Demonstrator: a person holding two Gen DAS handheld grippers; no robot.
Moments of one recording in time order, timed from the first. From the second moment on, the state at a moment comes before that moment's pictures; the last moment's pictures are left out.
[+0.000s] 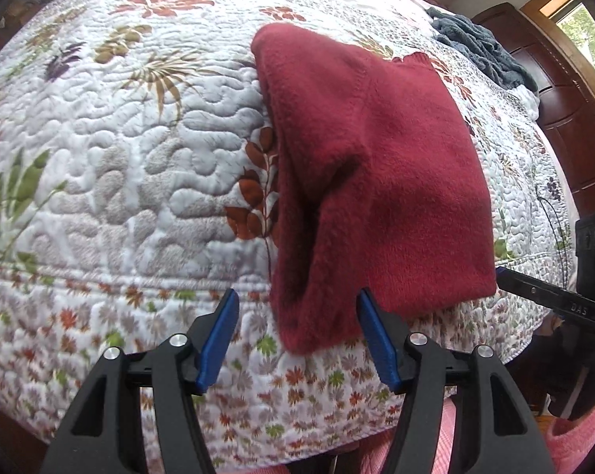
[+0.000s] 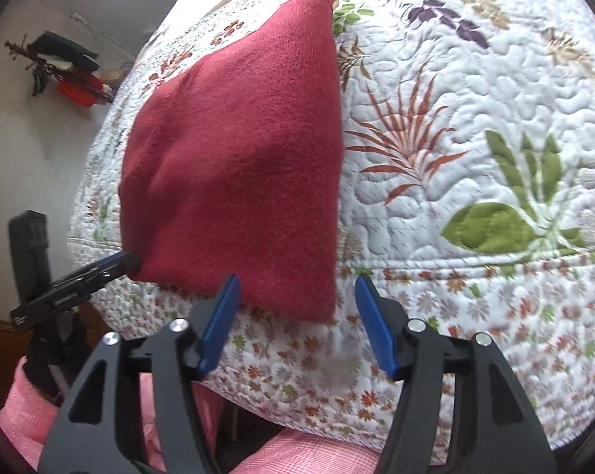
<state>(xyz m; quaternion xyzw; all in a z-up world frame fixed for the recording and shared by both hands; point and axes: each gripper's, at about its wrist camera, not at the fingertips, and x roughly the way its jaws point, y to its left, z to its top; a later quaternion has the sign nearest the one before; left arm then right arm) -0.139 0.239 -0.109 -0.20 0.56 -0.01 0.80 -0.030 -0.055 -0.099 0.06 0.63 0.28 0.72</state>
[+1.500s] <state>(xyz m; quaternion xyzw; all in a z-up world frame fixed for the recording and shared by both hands) -0.193 0.180 -0.015 -0.09 0.52 0.10 0.84 -0.115 -0.023 -0.010 -0.07 0.58 0.16 0.80</state>
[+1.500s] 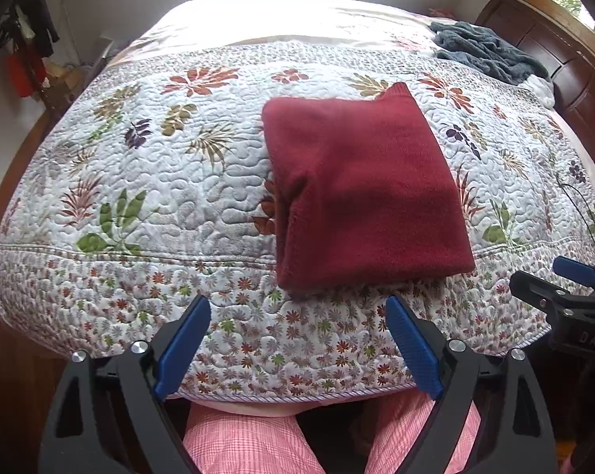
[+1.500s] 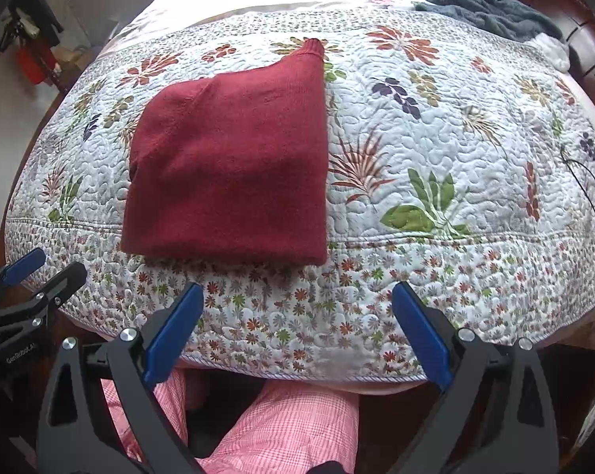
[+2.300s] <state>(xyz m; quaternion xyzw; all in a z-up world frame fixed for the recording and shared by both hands) -0.193 0.159 0.003 -0.06 0.51 0.12 0.85 -0.116 -0.034 0.009 -0.08 0.56 0.13 0.81</state>
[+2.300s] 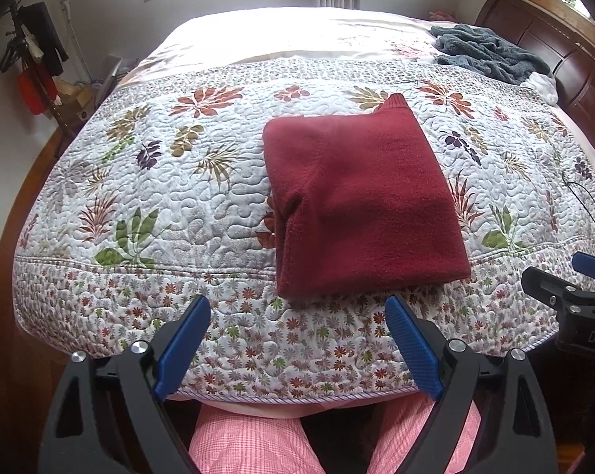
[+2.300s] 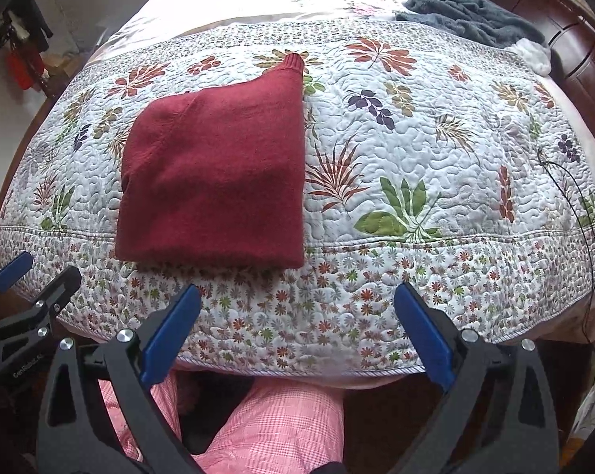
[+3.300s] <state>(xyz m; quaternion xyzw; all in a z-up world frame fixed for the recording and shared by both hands) -0.189 0.162 -0.011 -0.06 0.52 0.13 0.84 -0.108 -0.030 -0.003 -0.10 0.57 0.12 0.80</state>
